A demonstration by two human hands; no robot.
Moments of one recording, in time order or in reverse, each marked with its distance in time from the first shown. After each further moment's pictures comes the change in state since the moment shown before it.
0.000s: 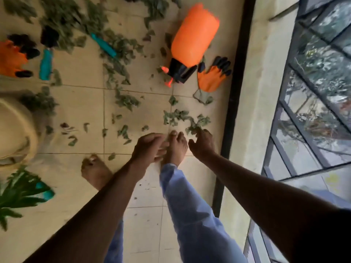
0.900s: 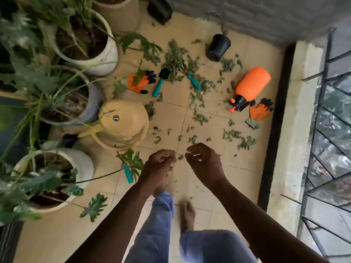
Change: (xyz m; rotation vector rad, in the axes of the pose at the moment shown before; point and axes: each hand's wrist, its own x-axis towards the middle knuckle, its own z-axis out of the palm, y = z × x) left_hand -0.196 -0.090 -0.320 -0.029 0.042 0.285; right_hand -0.321 -0.285 0.088 0.298 0.092 -0.324
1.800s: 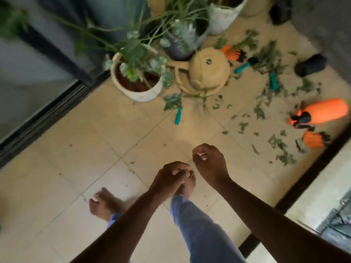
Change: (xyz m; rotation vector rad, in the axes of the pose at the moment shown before) left_hand -0.217 -0.330 -0.024 -0.279 0.173 0.062; right_hand -0.241 0.080 0.169 -0.384 -0.339 -0.322
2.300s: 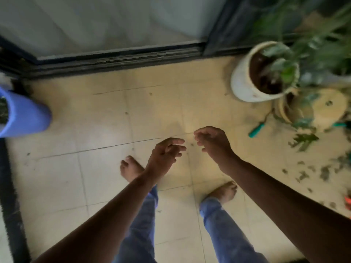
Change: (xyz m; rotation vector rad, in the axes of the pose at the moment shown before) left_hand -0.083 -0.235 -0.243 -0.531 0.485 0.085; right_hand -0.054 -0.177 0.302 -0.125 -0.416 -0.135
